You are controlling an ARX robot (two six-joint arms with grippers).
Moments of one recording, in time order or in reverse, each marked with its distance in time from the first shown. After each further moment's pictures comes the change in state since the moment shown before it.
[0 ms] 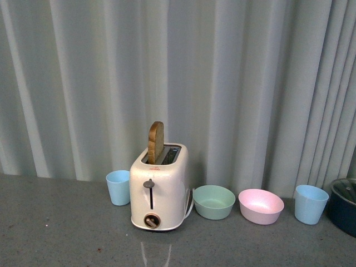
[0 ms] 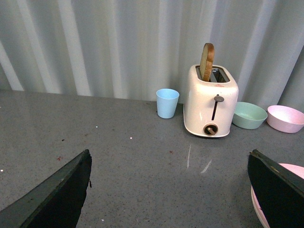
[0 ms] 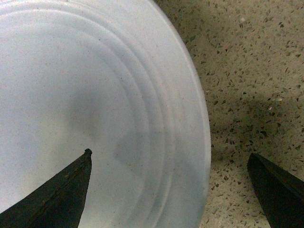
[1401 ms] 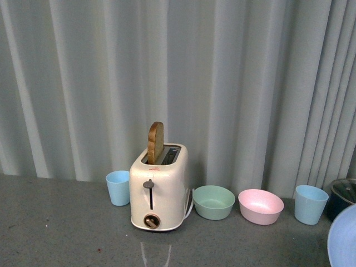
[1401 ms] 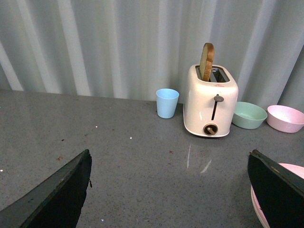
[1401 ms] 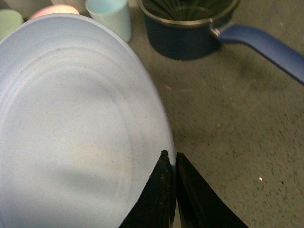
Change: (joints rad) left arm 0.000 0.000 0.000 0.000 0.000 0.000; right arm -0.068 -0.509 -0.031 -0.144 -0.150 0.101
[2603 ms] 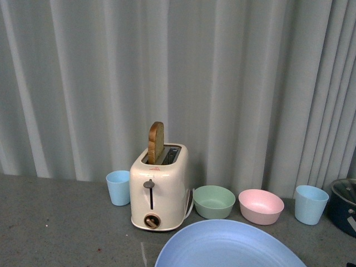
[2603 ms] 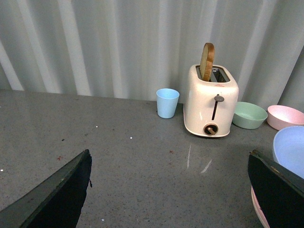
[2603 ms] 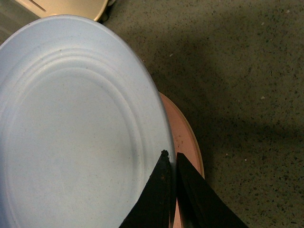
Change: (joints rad) left arm 0.000 0.000 0.000 0.000 0.000 0.000; right arm 0.626 0.258 -0.084 0.302 0.045 0.549
